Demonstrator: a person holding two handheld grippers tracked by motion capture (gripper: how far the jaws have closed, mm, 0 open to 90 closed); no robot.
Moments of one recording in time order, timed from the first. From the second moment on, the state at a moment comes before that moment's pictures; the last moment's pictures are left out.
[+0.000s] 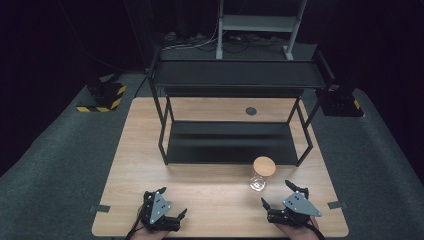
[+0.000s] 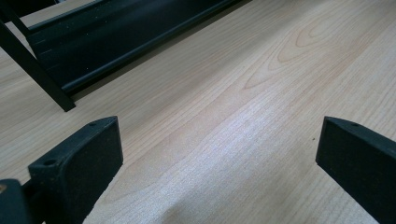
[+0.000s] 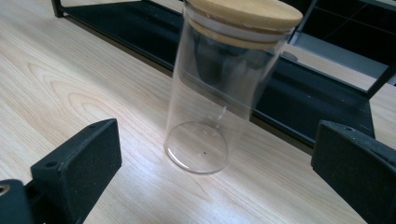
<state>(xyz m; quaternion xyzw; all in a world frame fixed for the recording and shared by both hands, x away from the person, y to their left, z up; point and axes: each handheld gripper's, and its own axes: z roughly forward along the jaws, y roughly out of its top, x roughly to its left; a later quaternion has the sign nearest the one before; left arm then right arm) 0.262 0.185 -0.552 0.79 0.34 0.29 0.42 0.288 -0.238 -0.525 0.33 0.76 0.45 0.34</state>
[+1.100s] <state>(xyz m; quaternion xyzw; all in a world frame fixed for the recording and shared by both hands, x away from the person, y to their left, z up) 0.262 0.186 -0.551 0.79 0.33 0.29 0.42 0.300 -0.228 -0.509 0.33 0.75 0.46 0.33</state>
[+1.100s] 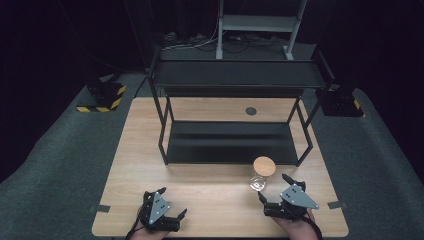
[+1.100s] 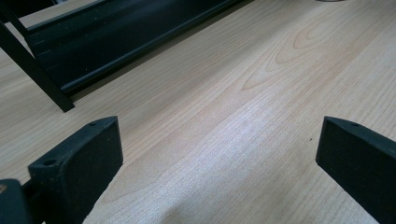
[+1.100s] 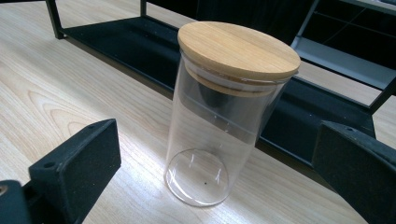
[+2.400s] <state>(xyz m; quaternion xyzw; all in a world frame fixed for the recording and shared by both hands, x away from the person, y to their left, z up) 0.261 0.186 -0.551 0.79 0.33 0.29 0.42 0.321 -0.222 -0.515 0.36 0.74 0.48 0.32</state>
